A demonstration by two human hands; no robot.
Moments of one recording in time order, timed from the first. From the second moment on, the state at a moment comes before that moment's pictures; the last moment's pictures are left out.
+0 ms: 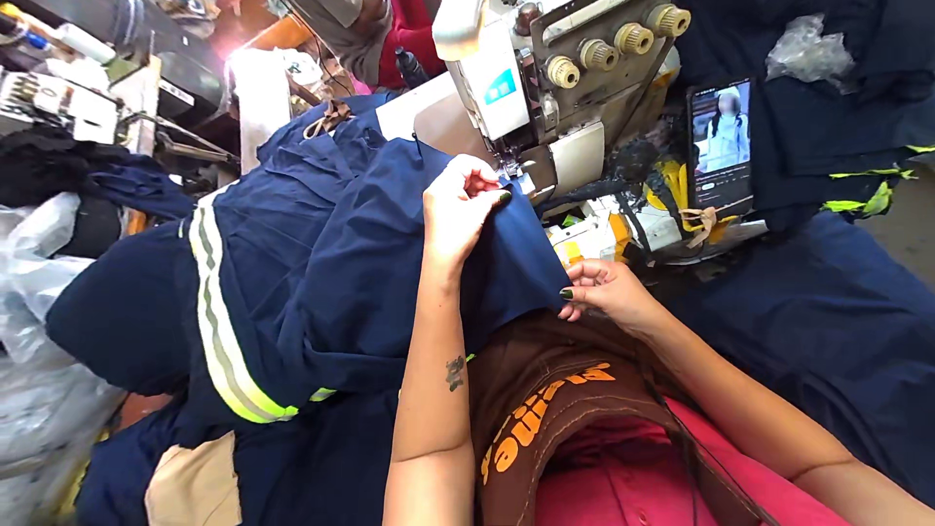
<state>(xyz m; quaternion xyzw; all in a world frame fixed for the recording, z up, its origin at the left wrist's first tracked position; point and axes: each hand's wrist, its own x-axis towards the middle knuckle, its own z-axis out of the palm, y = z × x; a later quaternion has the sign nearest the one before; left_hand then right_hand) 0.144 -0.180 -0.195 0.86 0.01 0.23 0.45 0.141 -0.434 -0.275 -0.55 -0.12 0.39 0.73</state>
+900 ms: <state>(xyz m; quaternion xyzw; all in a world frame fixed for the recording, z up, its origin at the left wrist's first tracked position) 0.142 -0.222 -0.220 0.94 0.10 0.27 0.17 0.143 -0.411 -0.260 -0.56 -0.19 0.31 0.74</state>
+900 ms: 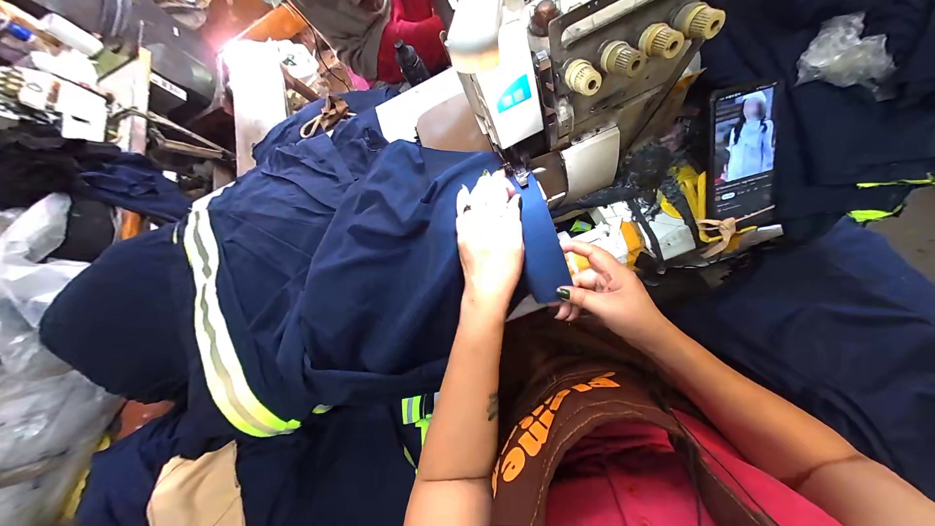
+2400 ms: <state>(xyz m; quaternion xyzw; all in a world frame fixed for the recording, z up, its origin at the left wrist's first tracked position) -0.037 0.023 -0.149 0.85 0.49 0.18 -0.03 0.102 -0.364 -0.231 -0.61 -0.57 0.41 0.36</state>
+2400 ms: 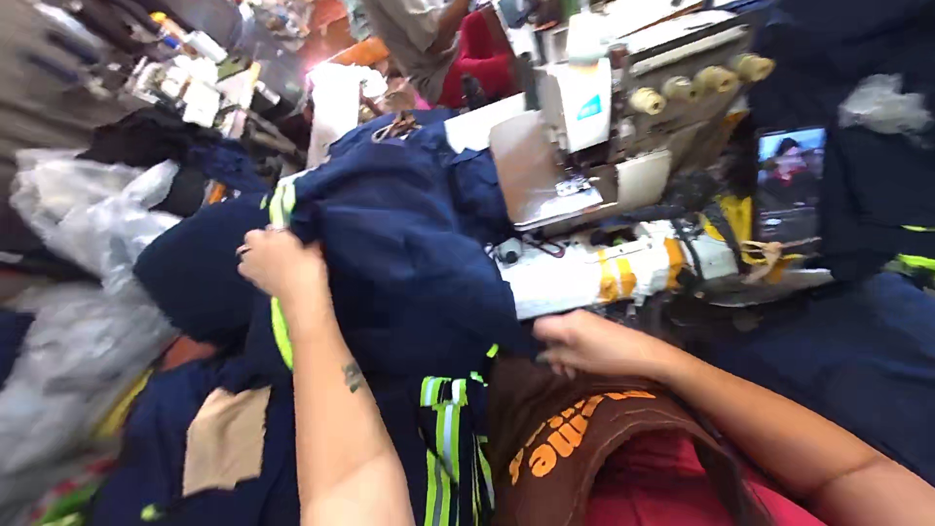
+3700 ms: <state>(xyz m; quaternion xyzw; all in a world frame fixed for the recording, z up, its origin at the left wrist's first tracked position) -0.020 -0.090 -0.253 0.90 0.35 0.23 0.11 0.170 -0.323 -0.284 -0.66 -0.38 0.26 0.59</state>
